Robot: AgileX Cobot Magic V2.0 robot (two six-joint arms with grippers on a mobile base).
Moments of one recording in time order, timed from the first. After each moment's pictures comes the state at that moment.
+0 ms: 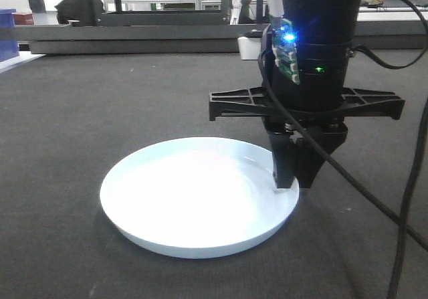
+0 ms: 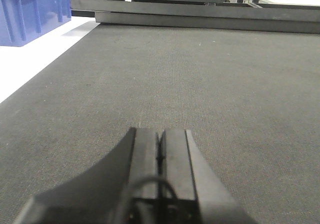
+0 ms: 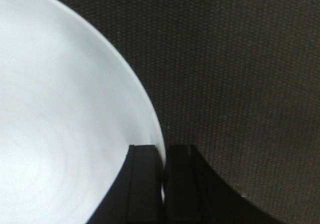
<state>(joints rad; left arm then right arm) -0.02 -0.01 0.03 -0.13 0.05 0.16 0.63 1.77 -1.24 -0.03 0.96 0.68</state>
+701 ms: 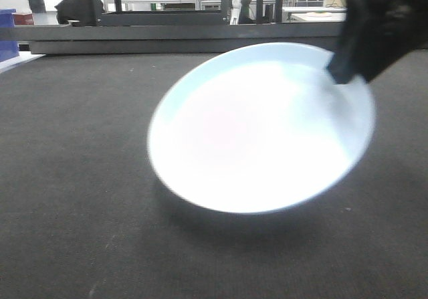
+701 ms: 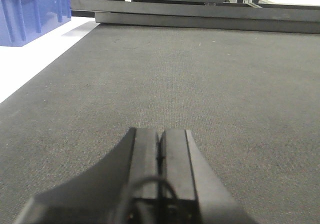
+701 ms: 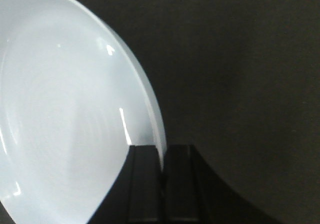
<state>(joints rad) -0.02 -0.01 0.03 -0.13 0.05 0.16 0.48 1.23 -0.96 0.03 0.75 0.25</state>
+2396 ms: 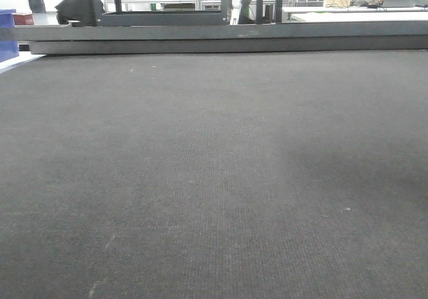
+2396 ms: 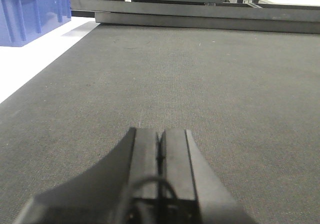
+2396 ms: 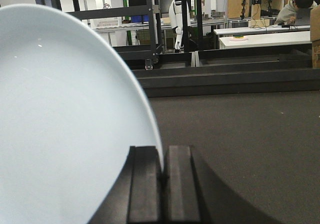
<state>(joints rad) -0.02 -0.01 0.03 -0.13 0.05 0.16 0.06 0.25 -0.40 0.10 0.17 0.06</state>
